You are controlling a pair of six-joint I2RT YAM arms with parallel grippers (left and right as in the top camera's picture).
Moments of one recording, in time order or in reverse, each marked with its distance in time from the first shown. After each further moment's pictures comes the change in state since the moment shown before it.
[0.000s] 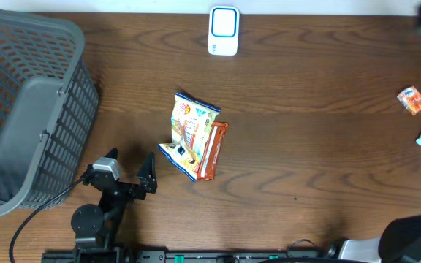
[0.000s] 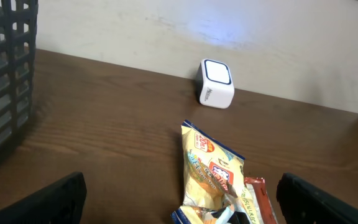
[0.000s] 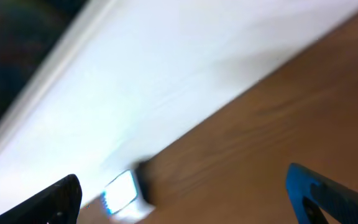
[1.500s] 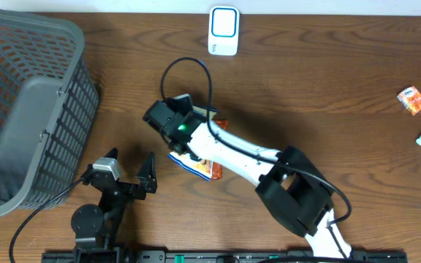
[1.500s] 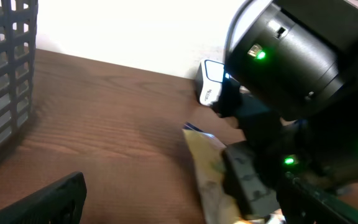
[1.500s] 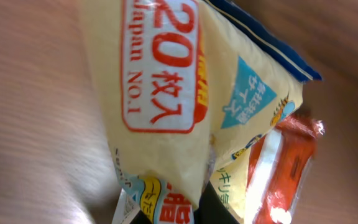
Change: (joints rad) left arm 0.000 0.000 0.000 0.000 0.000 0.000; right arm 1.336 0.570 0.037 -0.330 0.918 0.049
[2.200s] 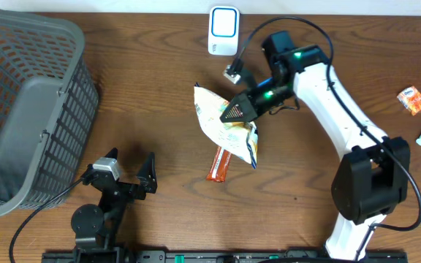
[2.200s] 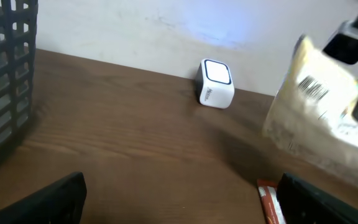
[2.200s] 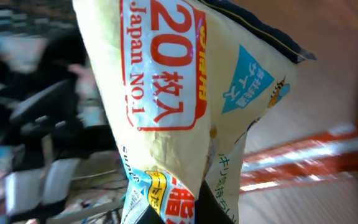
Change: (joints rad) left arm 0.000 0.000 0.000 0.000 0.000 0.000; right arm -0.577 -0.203 0.016 -0.380 -1.331 -0.929
